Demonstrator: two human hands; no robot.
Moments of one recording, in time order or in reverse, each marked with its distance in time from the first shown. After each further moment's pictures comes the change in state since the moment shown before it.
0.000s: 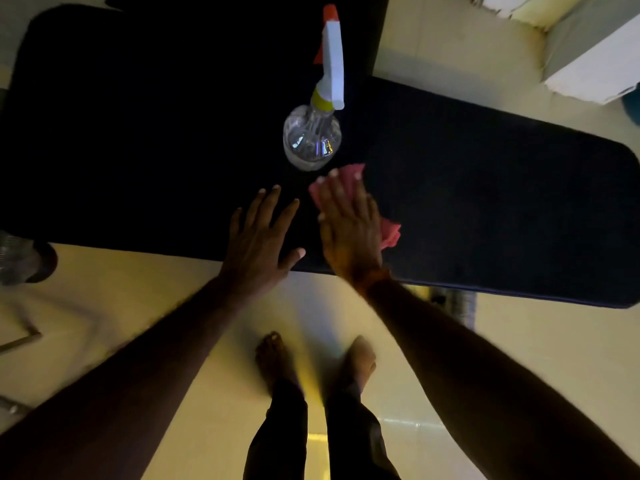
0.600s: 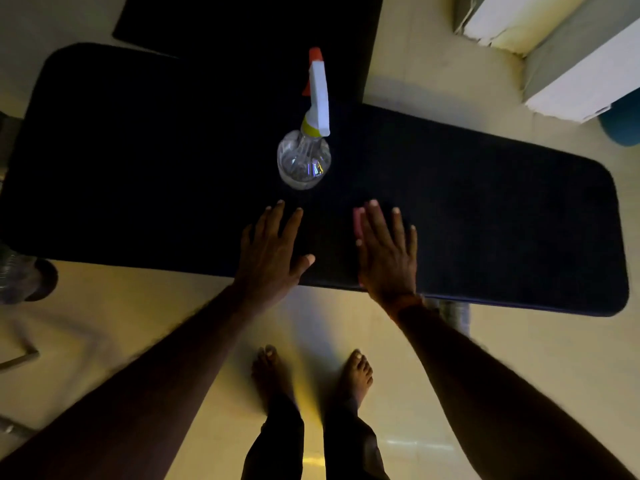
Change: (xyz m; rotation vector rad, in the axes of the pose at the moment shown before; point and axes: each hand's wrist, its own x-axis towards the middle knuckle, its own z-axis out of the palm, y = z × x) left_hand 0.008 0.031 -0.010 -0.055 -0.019 -0.061; right_hand -0.037 0.064 -0.020 -0.084 -0.057 0.165
